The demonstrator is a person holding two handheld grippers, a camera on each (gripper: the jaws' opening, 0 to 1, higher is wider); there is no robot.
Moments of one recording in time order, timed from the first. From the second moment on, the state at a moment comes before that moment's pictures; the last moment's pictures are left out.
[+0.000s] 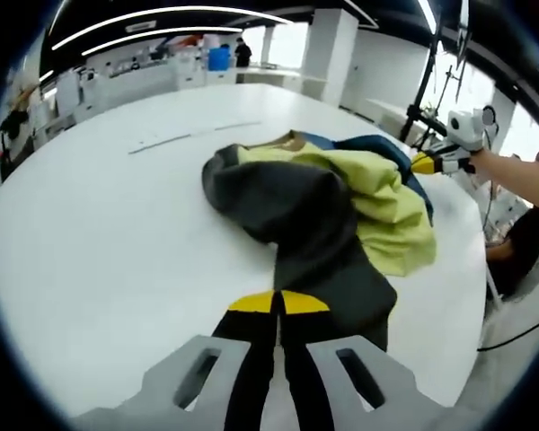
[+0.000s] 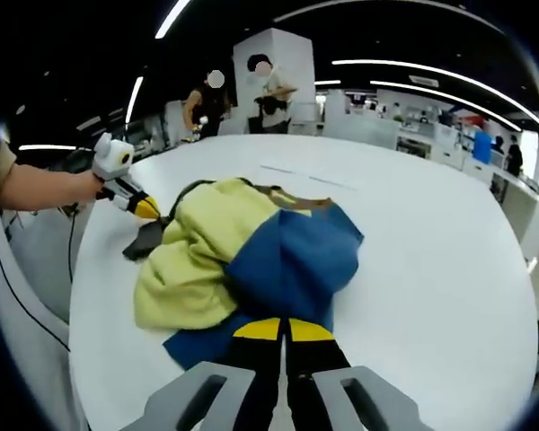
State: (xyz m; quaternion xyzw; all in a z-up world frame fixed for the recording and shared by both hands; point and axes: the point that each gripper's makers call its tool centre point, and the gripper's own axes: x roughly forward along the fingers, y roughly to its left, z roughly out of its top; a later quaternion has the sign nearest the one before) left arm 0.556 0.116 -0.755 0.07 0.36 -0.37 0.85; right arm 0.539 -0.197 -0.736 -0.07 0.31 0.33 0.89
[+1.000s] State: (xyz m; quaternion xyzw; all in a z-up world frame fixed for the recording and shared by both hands) left arm 0.557 0.189 -0.751 0.09 0.38 -0.31 0.87; right arm 0.541 -0.252 -0.731 -0.09 0.32 0.28 0.90
